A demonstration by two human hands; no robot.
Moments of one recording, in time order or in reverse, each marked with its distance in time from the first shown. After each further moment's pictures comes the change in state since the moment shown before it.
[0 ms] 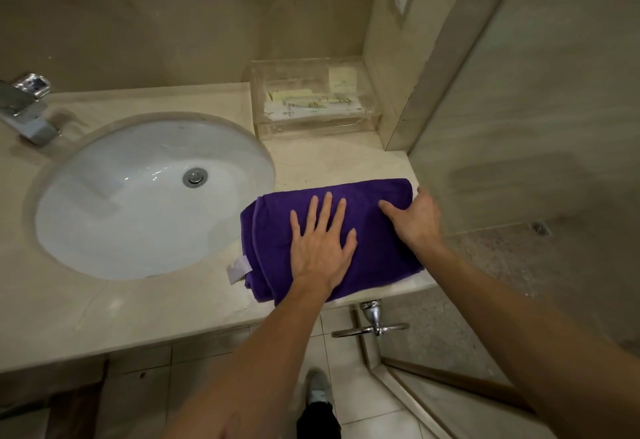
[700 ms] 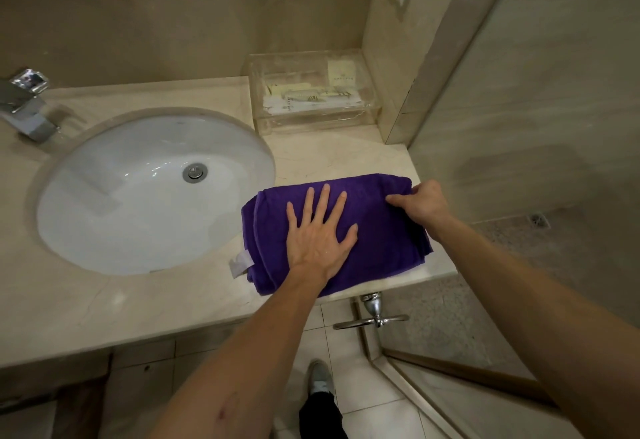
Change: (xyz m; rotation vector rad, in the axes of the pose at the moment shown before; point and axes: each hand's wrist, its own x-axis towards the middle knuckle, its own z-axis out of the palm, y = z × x) left_hand 0.004 -0.010 0.001 0.013 -0.022 0.016; right_hand 0.016 -0.014 -0.021 0.013 -0.171 0.129
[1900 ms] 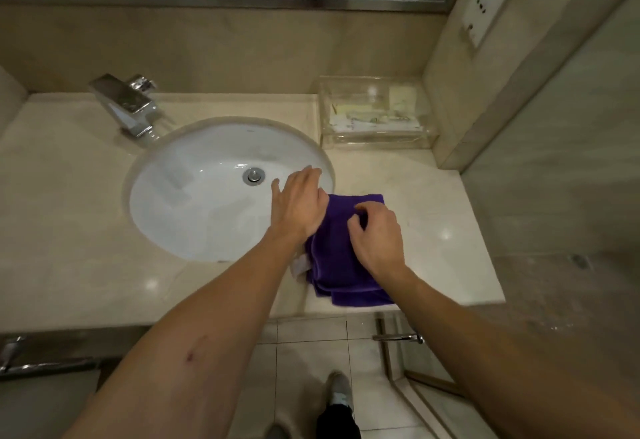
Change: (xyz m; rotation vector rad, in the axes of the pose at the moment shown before) left_hand 0.008 -0.115 -0.103 -0.186 0.192 -0.151; right_hand -0.092 -0.048 0.136 -0.228 0.075 -0.601
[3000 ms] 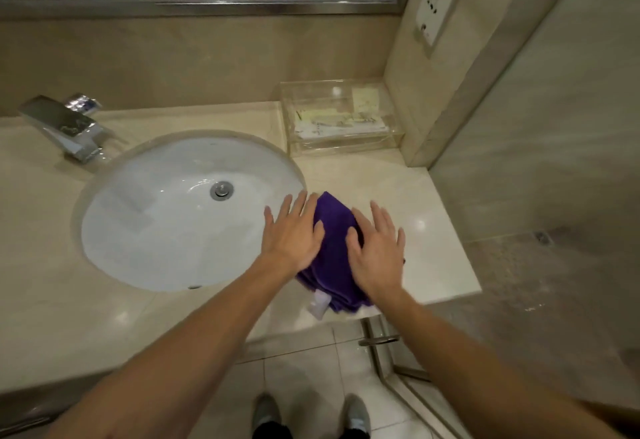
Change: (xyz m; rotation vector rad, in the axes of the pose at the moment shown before) left_hand -0.013 0.016 0.024 0.140 -0.256 0.129; right_hand -0.018 0.036 -0.004 -0.191 0.060 0.084
